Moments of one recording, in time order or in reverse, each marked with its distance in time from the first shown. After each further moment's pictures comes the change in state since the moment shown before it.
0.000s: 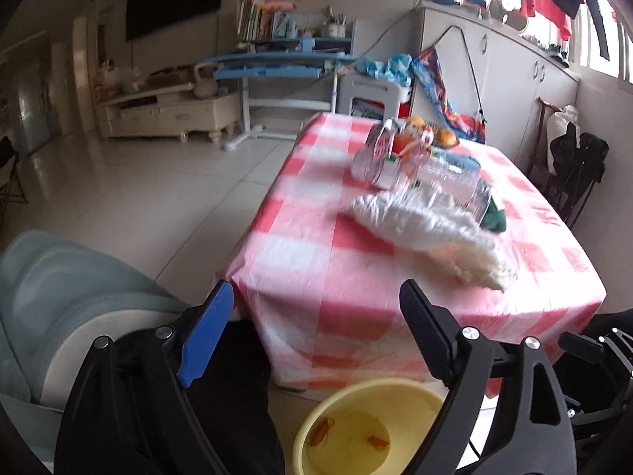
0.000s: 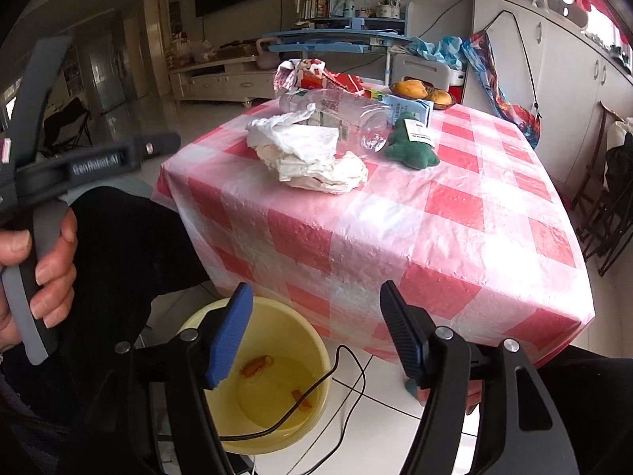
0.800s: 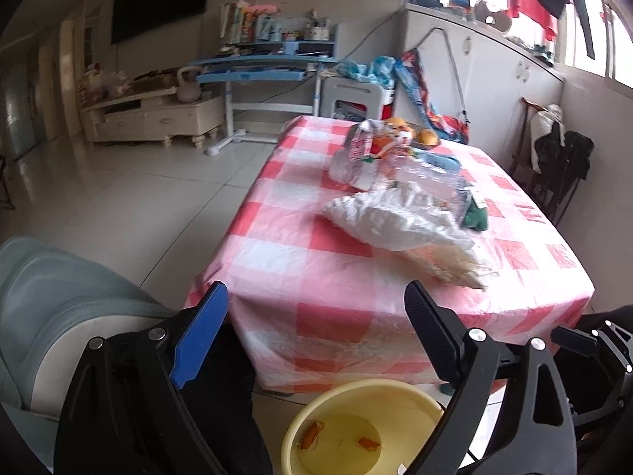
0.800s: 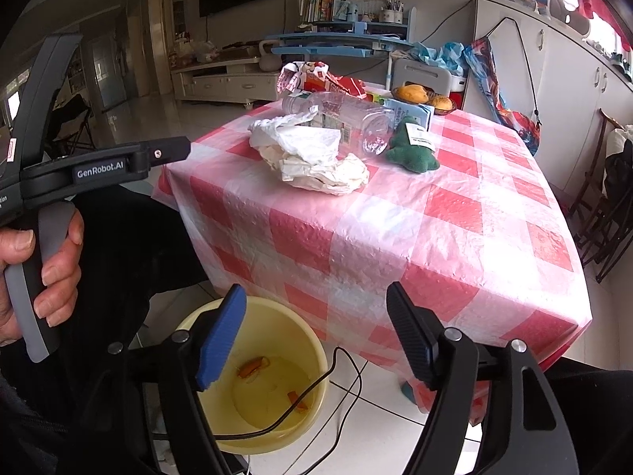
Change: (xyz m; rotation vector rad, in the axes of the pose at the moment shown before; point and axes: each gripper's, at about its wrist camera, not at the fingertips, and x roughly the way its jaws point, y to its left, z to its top) left arm 0.000 -0.016 -0.003 0.037 -0.027 -0.069; right arm -0.008 -0.001 -0.002 0.000 -0.026 -0.002
